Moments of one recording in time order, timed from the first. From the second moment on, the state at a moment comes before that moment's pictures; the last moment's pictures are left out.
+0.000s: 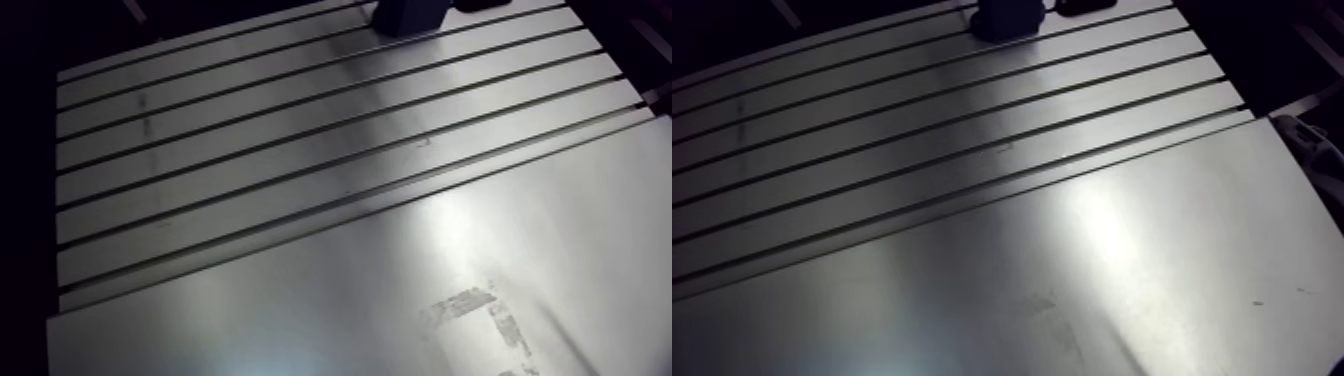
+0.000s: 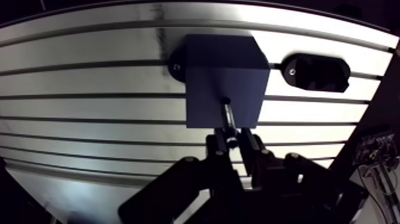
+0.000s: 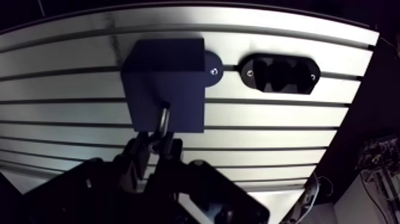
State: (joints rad) arm -0.34 -0.79 0.98 -1.40 -1.68 -1.91
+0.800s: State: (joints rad) arm -0.34 -0.78 0.98 -1.41 -1.68 -1.91
